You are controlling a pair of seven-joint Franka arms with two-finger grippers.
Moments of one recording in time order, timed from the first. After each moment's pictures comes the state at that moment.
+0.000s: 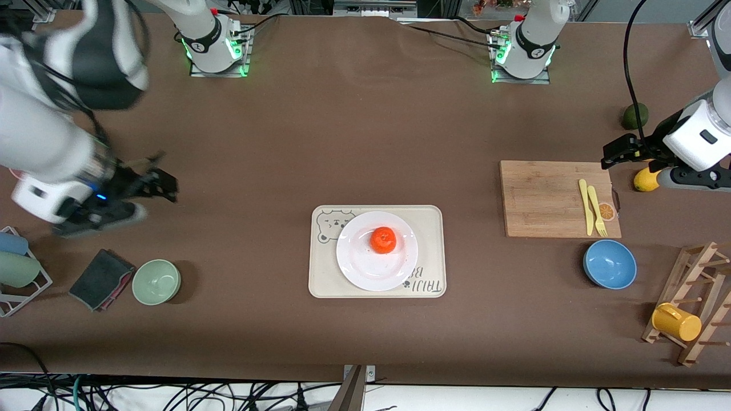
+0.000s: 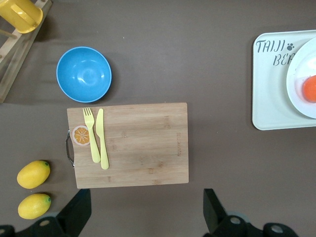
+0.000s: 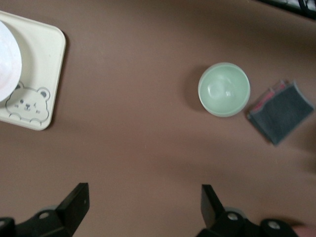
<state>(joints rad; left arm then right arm) 0.03 0.10 -0.05 -1.58 -0.02 1.61 0.02 0.33 0.28 -0.26 -1.39 0.08 1.63 -0.17</state>
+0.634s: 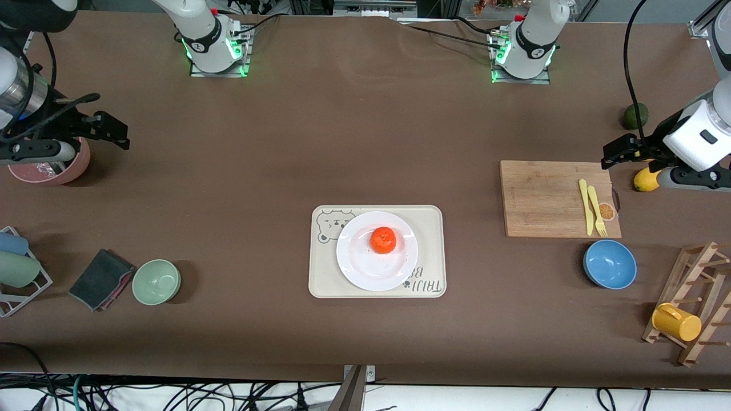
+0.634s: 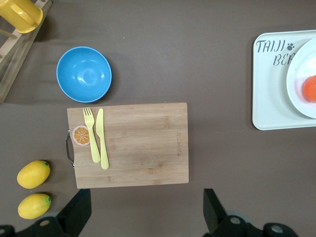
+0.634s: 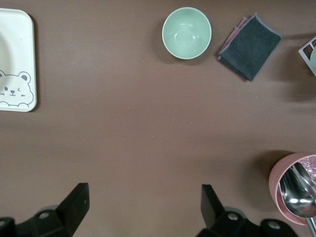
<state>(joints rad) 0.03 0.10 -0.05 -1.58 -0.02 1.61 0.02 0.06 -0.02 0.00 -1.70 -0.01 1.67 -0.01</state>
